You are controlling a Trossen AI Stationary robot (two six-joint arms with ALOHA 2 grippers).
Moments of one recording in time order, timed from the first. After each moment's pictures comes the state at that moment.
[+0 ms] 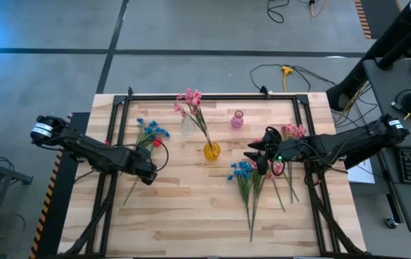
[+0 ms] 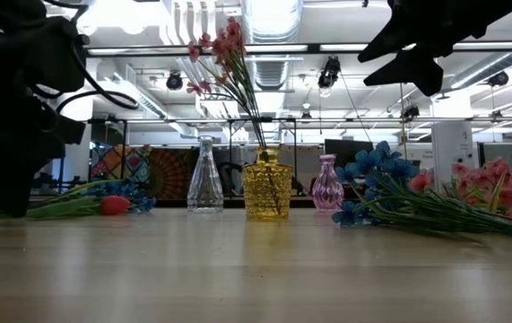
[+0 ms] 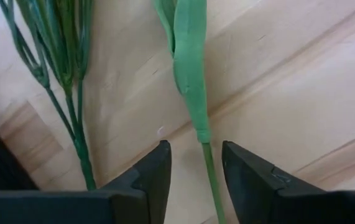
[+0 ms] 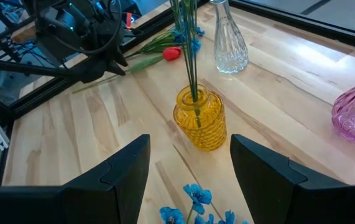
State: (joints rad) left arm -0.26 1.22 0.51 -0.88 -0.22 -1.22; right arm 0.18 0.95 0.62 -0.14 0.41 0.62
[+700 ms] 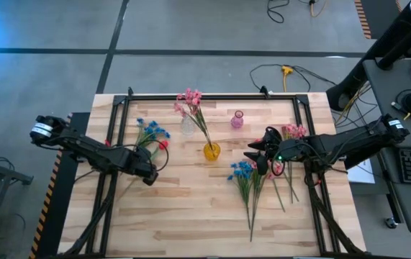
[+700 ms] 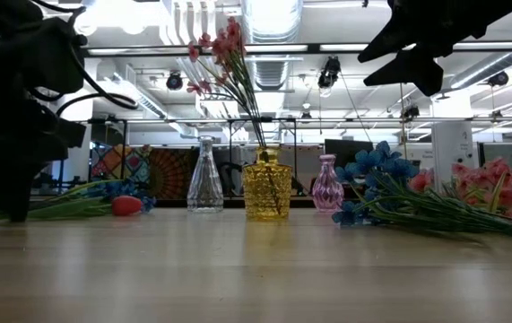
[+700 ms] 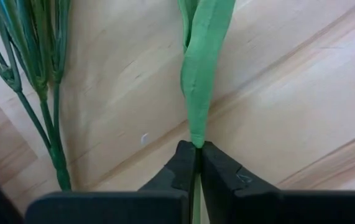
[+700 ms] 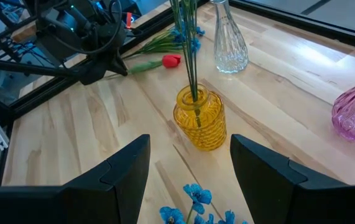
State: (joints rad) left arm -0.26 1.22 0.48 -0.80 -0.22 -1.22; right arm 0.18 0.95 0.62 -0.15 0.41 0.62
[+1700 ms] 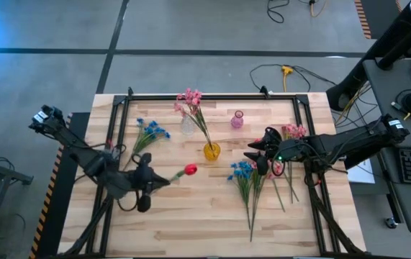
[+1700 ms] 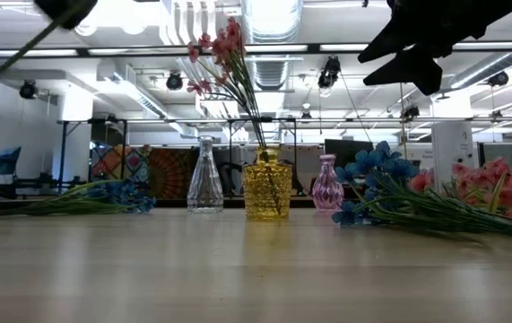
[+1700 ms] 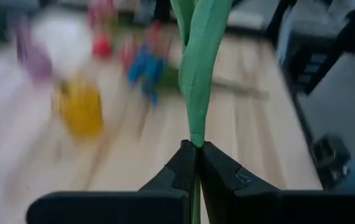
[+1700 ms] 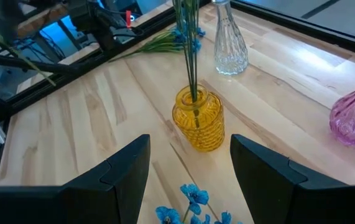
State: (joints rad) left arm -0.67 1.04 0.80 -0.33 -0.63 -0.50; right arm 0.18 0.95 0.62 -0.14 0.41 0.58
